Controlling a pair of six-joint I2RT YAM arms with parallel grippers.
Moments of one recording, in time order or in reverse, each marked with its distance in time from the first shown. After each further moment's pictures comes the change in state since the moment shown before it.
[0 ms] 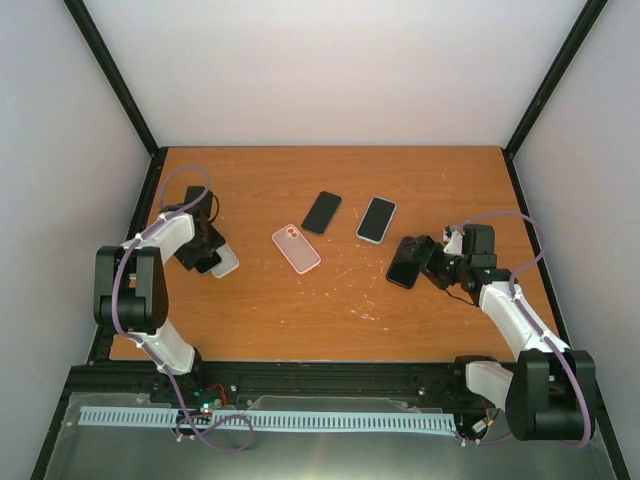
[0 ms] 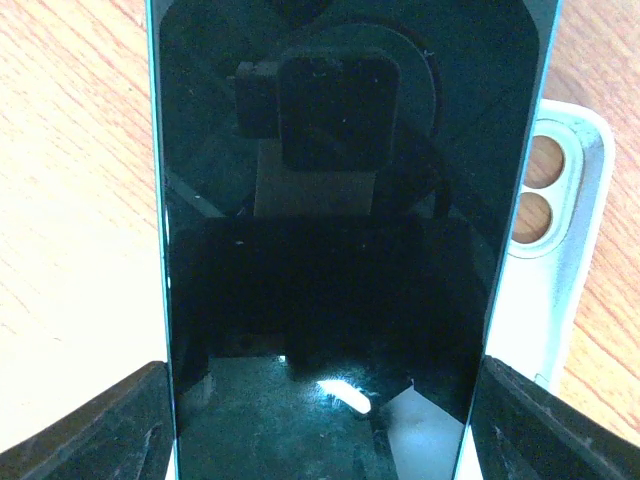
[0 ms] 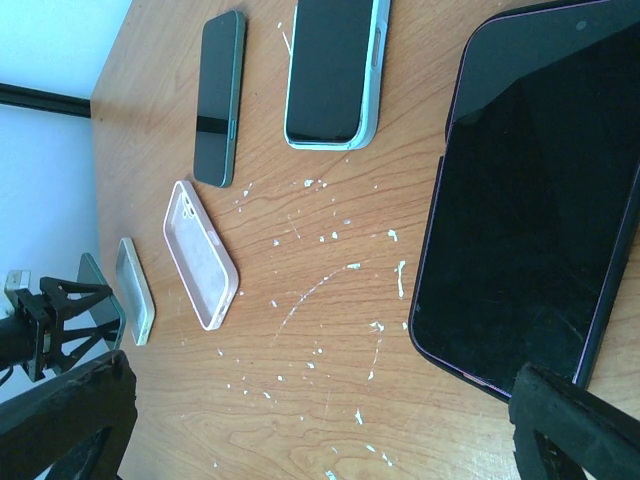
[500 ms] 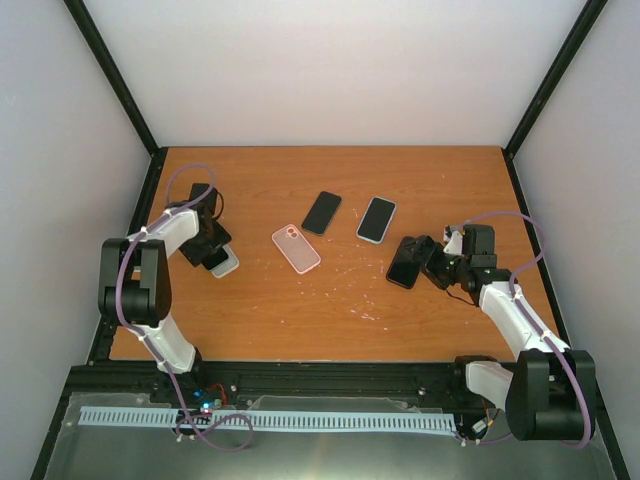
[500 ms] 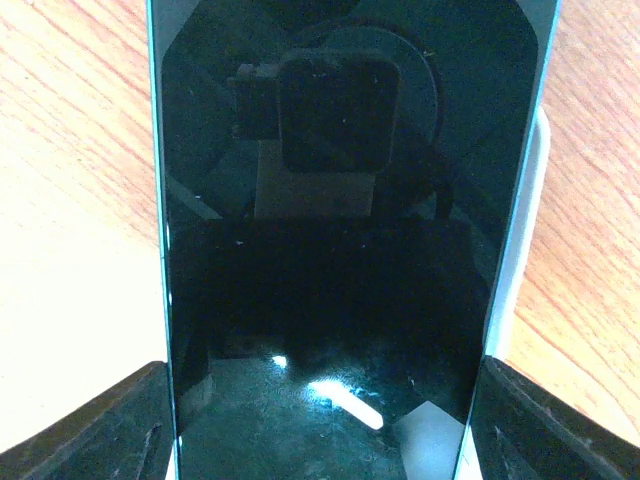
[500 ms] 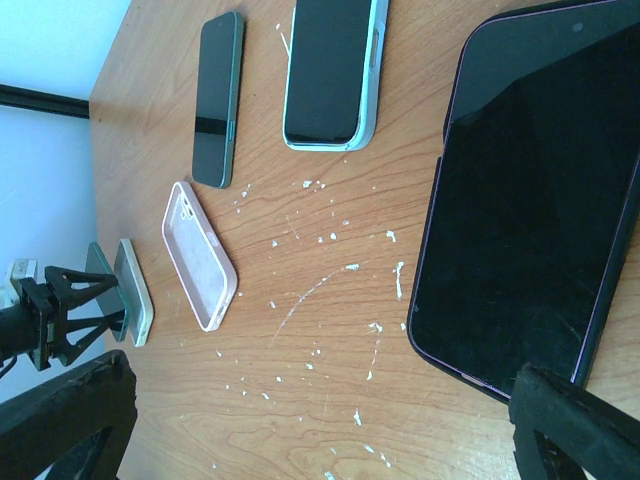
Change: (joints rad) left arm -0.015 0.058 0.039 0.015 0.051 -0.004; right arm 0.000 0.000 0.000 0.000 0.003 0.000
